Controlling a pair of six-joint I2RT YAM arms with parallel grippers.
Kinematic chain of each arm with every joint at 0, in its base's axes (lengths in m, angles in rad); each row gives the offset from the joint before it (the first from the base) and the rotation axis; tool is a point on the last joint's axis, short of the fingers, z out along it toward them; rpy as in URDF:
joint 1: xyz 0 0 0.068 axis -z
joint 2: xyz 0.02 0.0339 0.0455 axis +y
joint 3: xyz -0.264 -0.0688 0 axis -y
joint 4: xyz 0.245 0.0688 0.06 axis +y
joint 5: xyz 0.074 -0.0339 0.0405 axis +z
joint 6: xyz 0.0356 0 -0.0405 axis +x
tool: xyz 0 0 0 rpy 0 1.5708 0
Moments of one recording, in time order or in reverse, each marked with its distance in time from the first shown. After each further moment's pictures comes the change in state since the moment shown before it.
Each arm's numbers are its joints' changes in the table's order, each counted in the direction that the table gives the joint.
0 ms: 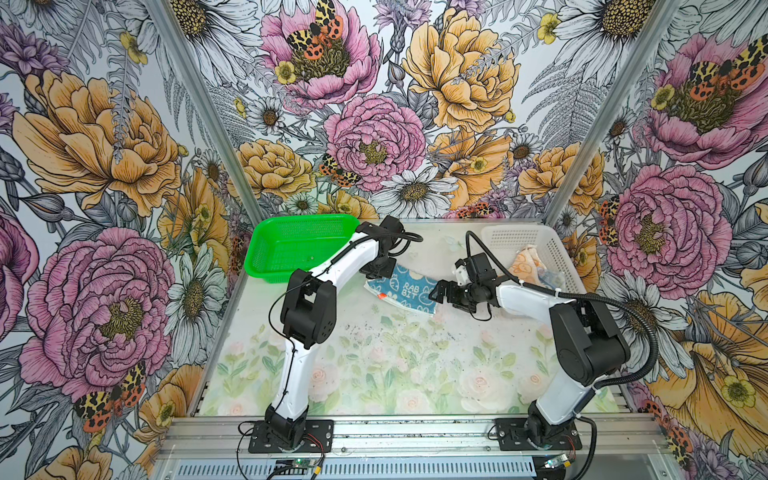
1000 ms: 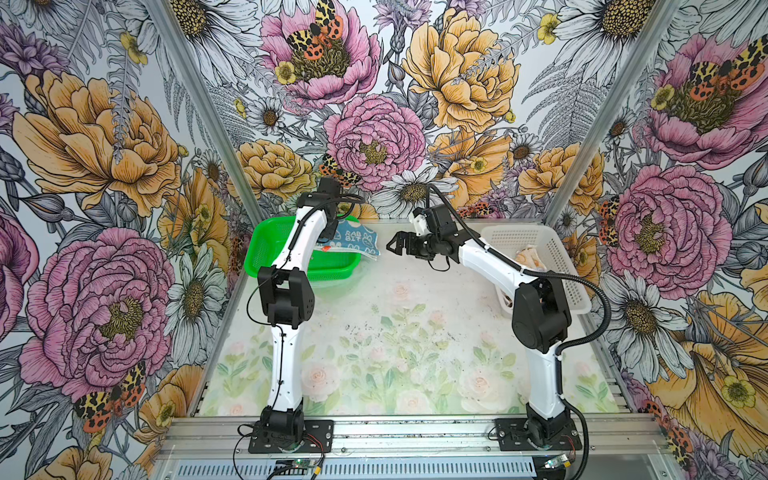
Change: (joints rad) left arm -0.381 0.146 0.355 0.032 0.214 0.302; right arm -0.148 0.379 0.786 0.169 -0.014 -0.016
